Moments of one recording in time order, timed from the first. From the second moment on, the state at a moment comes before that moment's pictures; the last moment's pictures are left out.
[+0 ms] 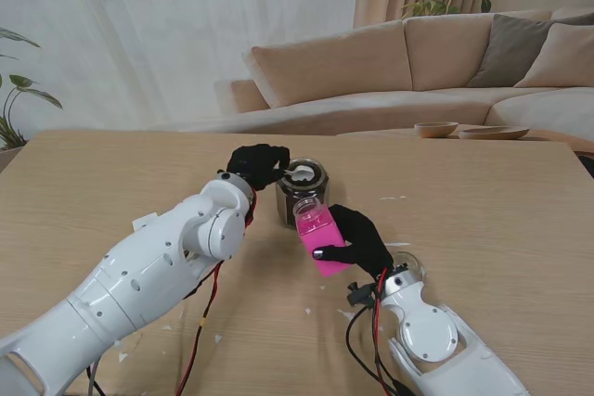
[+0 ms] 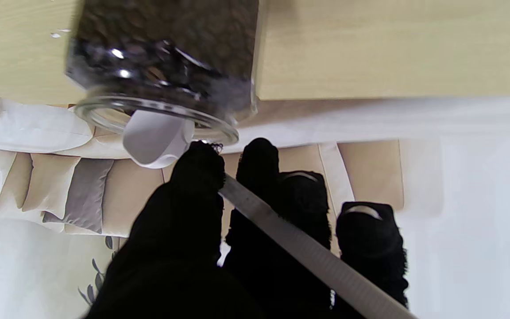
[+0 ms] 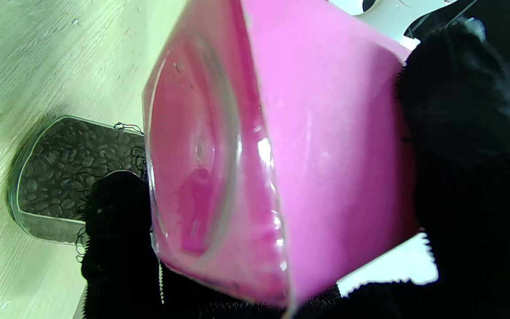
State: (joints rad) left arm 0.99 -1.17 -0.69 -1.36 0.76 0.32 0.06; right arm -1.60 -1.19 1.11 -1.47 0.07 -0.46 -0.10; left_hand 1.20 -0.25 0.18 -0.06 0.60 0.07 0.80 0.89 0.90 0.21 0.79 0.91 0.91 0.19 1.28 1.03 0.50 0.37 1.55 1.09; right_hand 0.54 -0.97 0.74 -0.29 0.76 0.03 0.90 0.42 1.02 0.15 0.73 0.53 1.01 0.21 0.80 0.58 0.63 0.34 1.42 0.80
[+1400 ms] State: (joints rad) left arm 0.98 -1.20 -0.80 -1.40 0.33 0.47 -0.05; right arm -1.59 -1.19 1.09 -1.44 0.07 -0.47 -0.10; left_hand 1.20 -0.25 0.18 -0.06 0.60 0.08 0.80 0.89 0.90 0.22 0.79 0.91 0.92 0.19 1.28 1.03 0.52 0.37 1.55 1.09; right_hand 0.54 -0.97 0.74 -0.29 0.76 0.03 0.90 0.42 1.02 0.15 0.73 0.53 1.01 0.21 0.80 0.58 0.63 0.34 1.42 0.80
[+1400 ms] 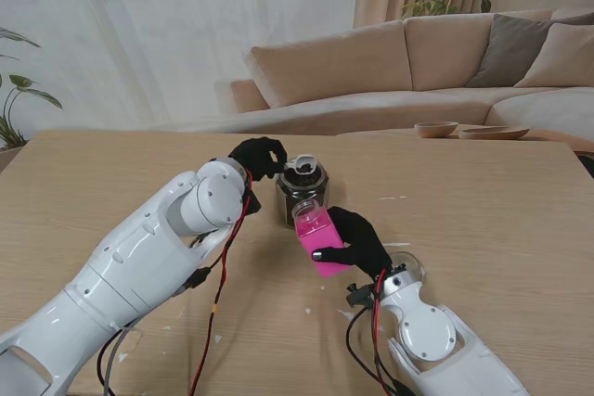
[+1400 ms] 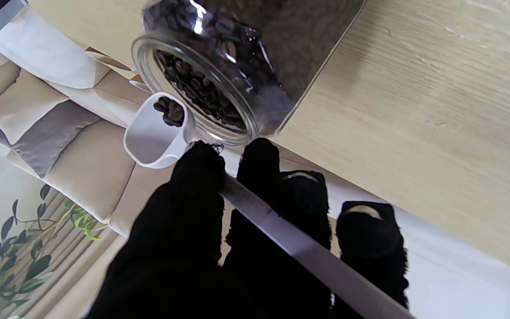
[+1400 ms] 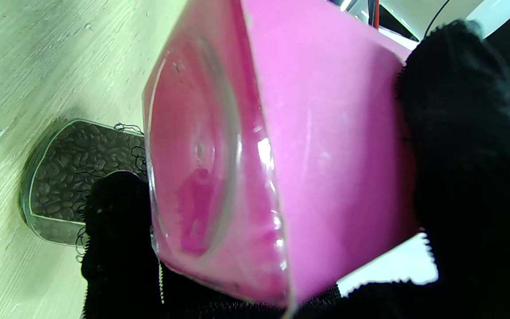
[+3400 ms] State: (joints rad) left arm 1.36 -1.08 -1.18 -1.80 0.24 0.23 -0.31; right arm -1.44 -1.23 0.98 -1.23 0.32 -0.55 0.05; left_hand 1.20 -0.25 0.19 -0.06 0.60 0.10 0.80 0.89 0.90 0.24 0.79 0.91 0.92 0.20 1.28 1.03 0.51 0.38 1.55 1.09; right_hand 0.54 -0.97 0.74 -0.29 0.76 0.03 0.90 0.42 1.02 0.15 0.73 0.53 1.01 0.21 0.80 0.58 0.63 0.34 1.42 0.80
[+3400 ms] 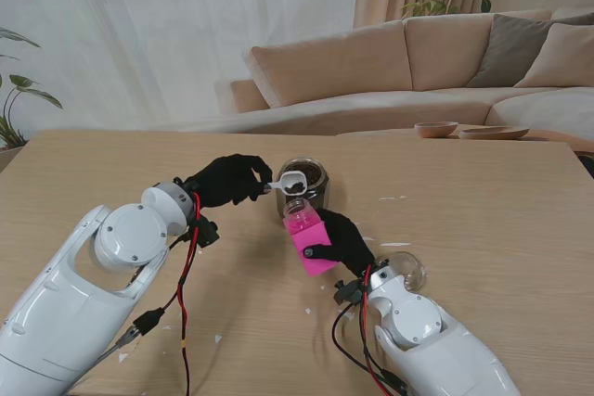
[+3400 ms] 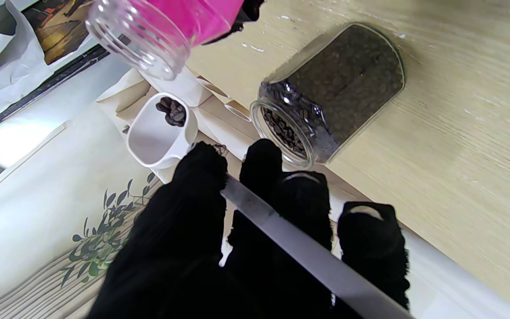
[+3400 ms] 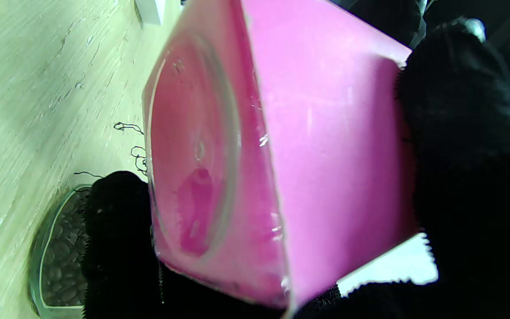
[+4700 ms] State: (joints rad) left arm 1.41 -1.06 -1.21 -1.88 0.28 0.17 -0.36; right arm -1.43 -1.23 0.97 -1.20 0.36 -0.59 0.06; left_hand 1.20 -0.25 0.19 -0.06 0.60 0.10 0.80 0.89 0.90 0.24 0.79 0.91 0.92 0.20 1.28 1.03 0.51 0.38 1.55 1.09; right_hand 0.54 -0.97 0.74 -0.29 0.76 0.03 0.90 0.42 1.02 0.15 0.73 0.53 1.01 0.21 0.80 0.58 0.63 0.33 1.42 0.80
